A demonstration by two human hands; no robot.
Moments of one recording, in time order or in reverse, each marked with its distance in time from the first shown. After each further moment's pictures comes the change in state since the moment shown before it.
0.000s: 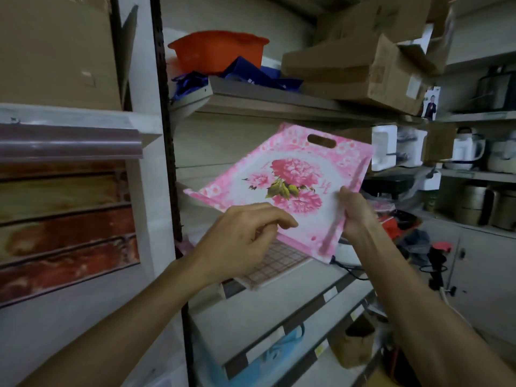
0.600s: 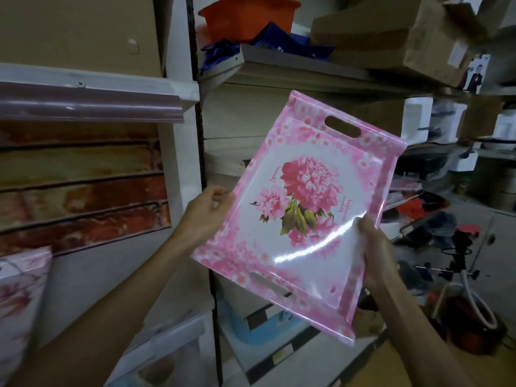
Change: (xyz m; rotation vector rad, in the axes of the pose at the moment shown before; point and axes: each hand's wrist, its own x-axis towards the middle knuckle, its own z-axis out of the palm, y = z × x) left_hand -0.073 -0.048 -0.021 -0.110 0.129 -0.846; right_hand -0.085 0.082 -0.067 -0.156 -0.023 -0.053
